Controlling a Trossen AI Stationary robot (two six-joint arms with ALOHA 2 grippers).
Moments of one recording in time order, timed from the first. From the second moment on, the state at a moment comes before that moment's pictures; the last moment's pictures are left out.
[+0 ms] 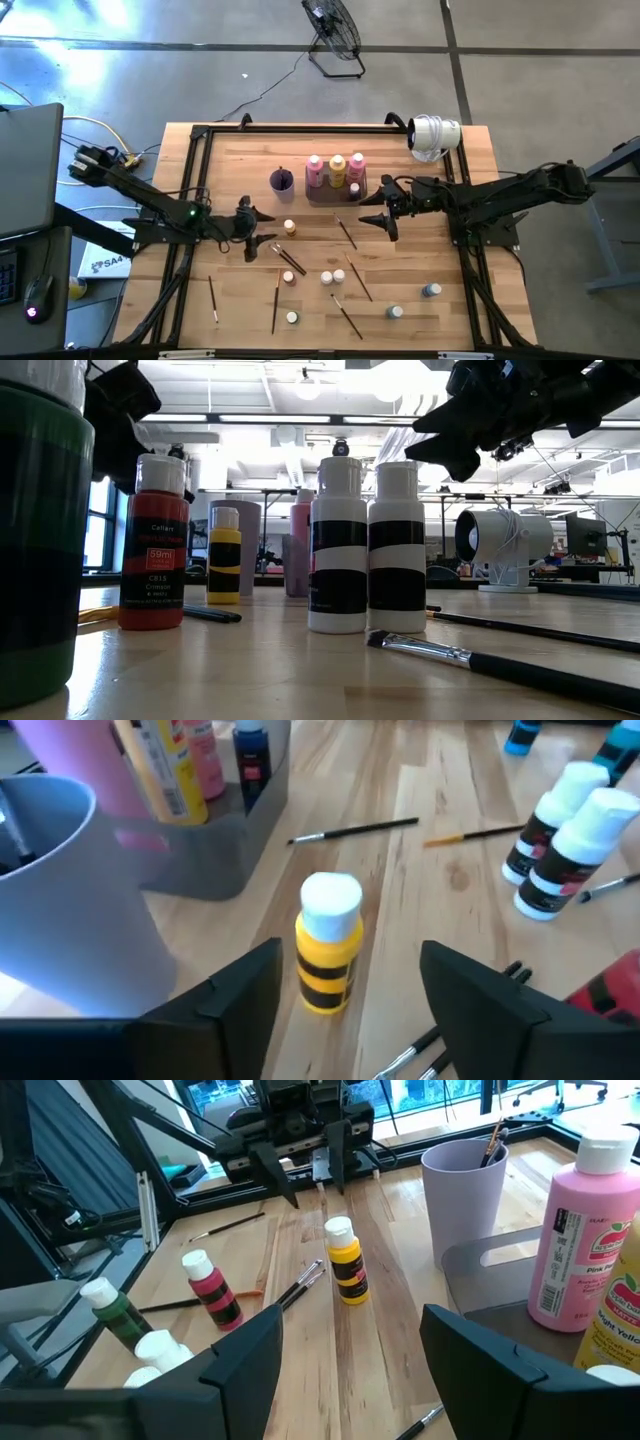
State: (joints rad) left arm -0.40 0.99 0.33 0.18 -0.53 -0.32; right arm -0.01 1.10 0.44 0.41 -0.08 0.24
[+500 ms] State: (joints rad) left arm -0.40 1.08 0.33 0.30 -0.55 -0.37; right arm -0.01 1.10 0.44 0.41 -0.08 0.24
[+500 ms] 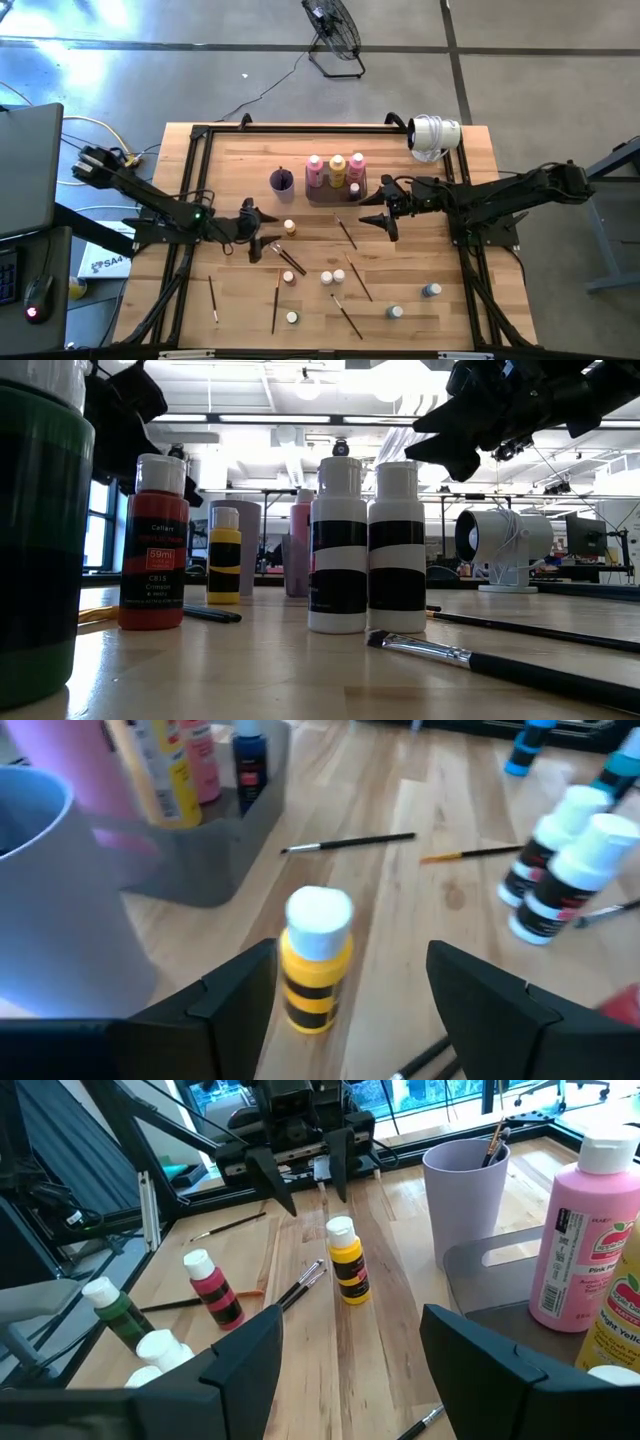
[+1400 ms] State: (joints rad) left arm -0.22 1.23 0.34 0.43 -0.38 -0.37; right arm -0.01 1.10 0.44 0.41 -0.08 0.24
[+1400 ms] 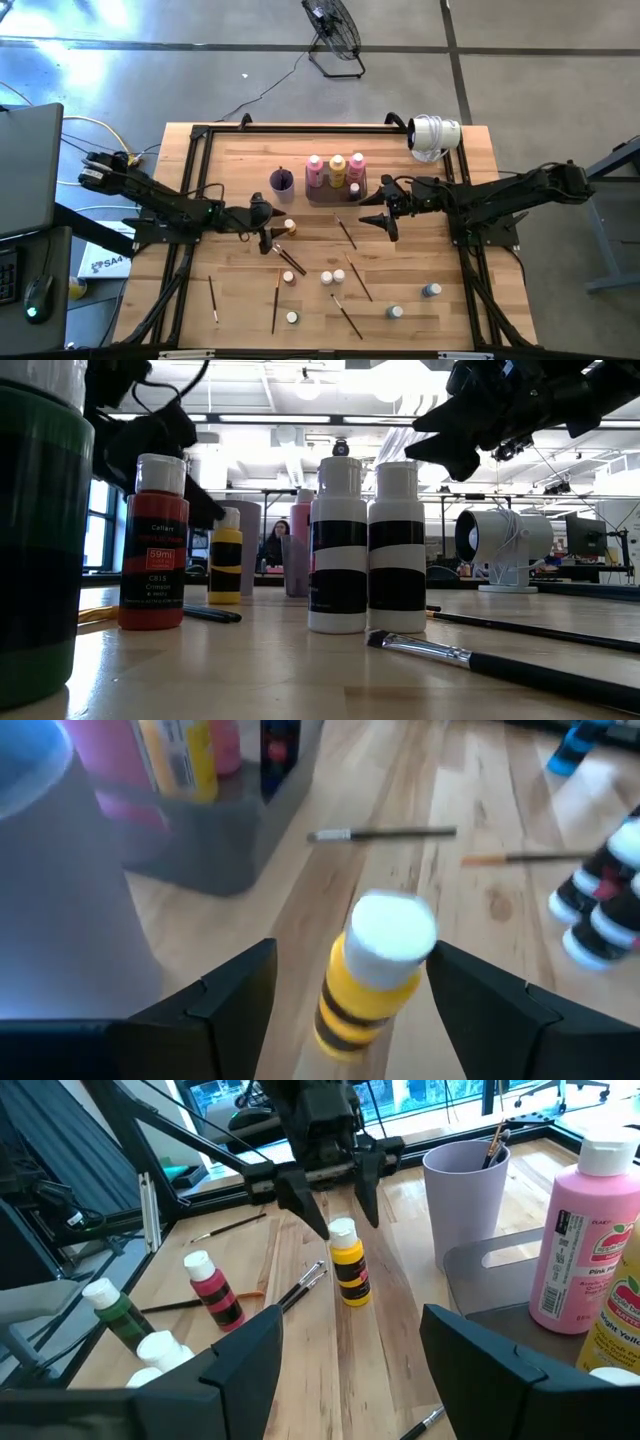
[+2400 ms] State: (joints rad) left arm -0.22 1.31 0.33 0.56 -0.32 -0.35; right arm -0.01 1.10 0.44 0.41 -0.08 0.24
